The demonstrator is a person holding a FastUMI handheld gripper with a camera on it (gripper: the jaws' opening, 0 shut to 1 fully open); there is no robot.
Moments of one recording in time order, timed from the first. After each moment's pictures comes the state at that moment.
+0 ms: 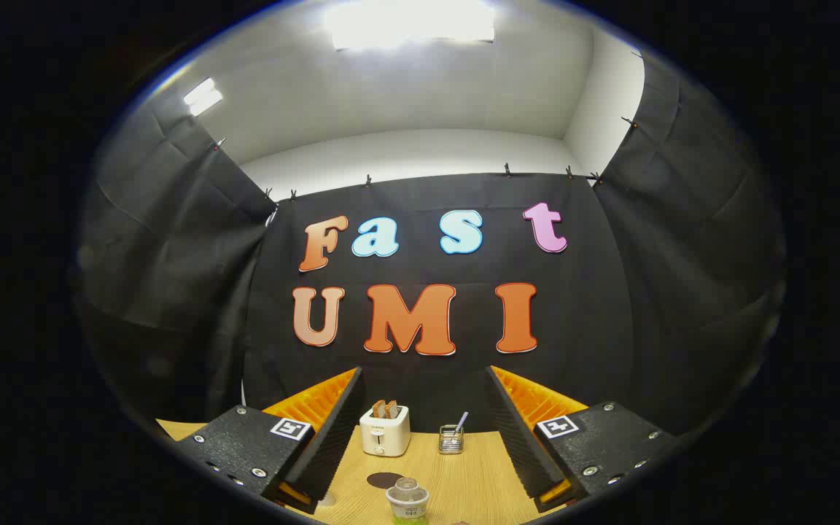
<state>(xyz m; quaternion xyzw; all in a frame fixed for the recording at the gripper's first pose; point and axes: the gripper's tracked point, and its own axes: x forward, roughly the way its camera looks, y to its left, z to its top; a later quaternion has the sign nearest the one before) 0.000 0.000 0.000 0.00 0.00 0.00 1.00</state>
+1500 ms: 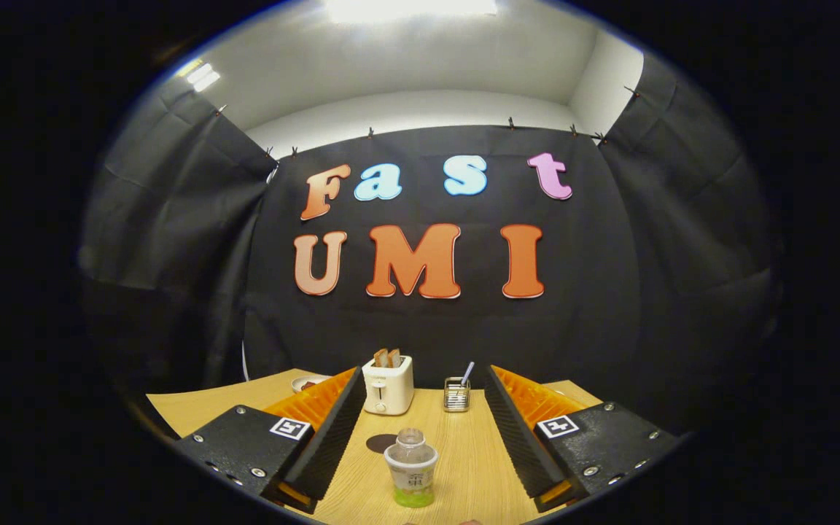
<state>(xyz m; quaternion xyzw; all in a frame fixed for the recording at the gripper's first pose) -0.006 0.009 -0.128 0.00 0.10 0.01 1.00</state>
